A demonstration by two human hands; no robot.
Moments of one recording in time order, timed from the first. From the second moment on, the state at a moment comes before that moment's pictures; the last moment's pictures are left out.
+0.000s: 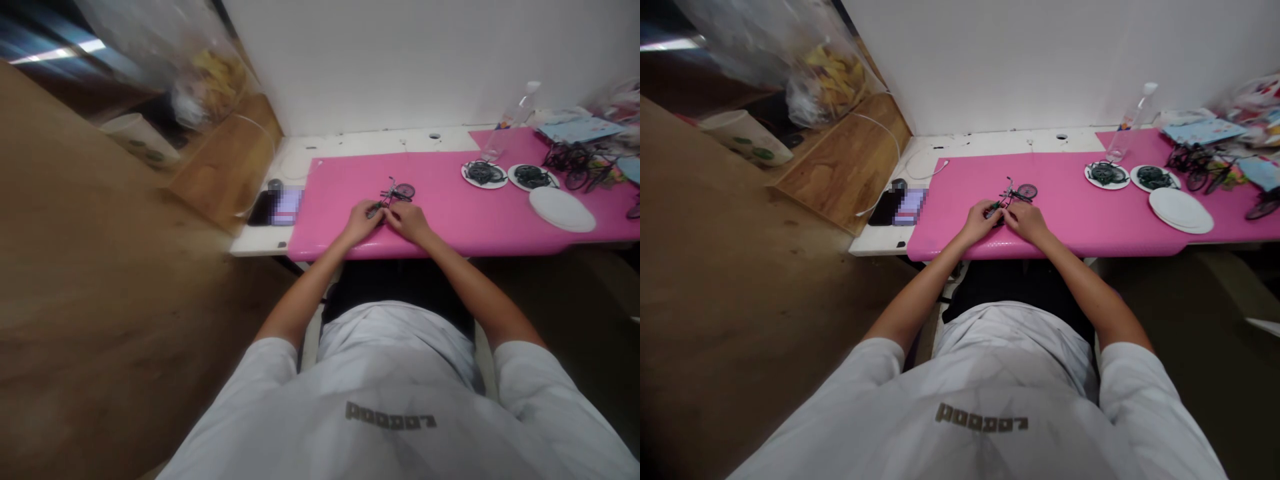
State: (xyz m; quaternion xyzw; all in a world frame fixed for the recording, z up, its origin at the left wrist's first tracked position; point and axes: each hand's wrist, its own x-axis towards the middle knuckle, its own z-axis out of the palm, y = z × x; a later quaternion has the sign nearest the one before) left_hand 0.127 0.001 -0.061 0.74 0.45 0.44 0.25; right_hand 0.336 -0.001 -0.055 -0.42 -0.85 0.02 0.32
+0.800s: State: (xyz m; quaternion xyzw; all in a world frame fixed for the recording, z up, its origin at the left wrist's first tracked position) left_hand 0.124 0.015 -0.074 0.65 0.48 0.53 0.26; right_hand 0.341 0.005 -0.055 -0.32 -0.88 0.15 0.32
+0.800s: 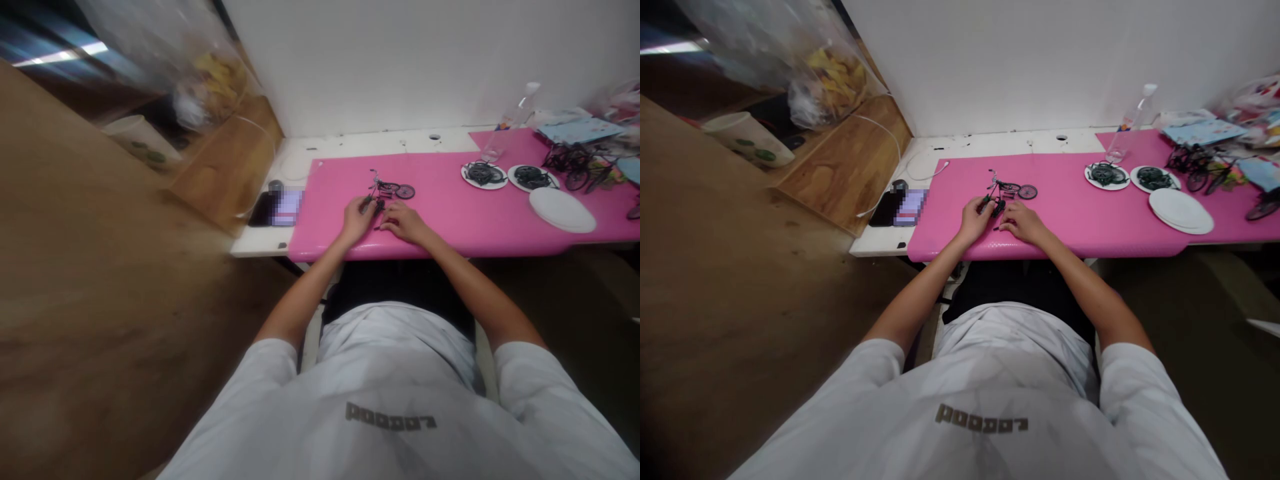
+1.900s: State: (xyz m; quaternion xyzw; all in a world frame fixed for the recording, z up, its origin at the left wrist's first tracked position) left_hand 0.124 0.017 -0.079 0.68 0.45 0.51 0.27; right_hand 0.343 0.008 -0.057 -0.34 -0.79 0.05 0.50
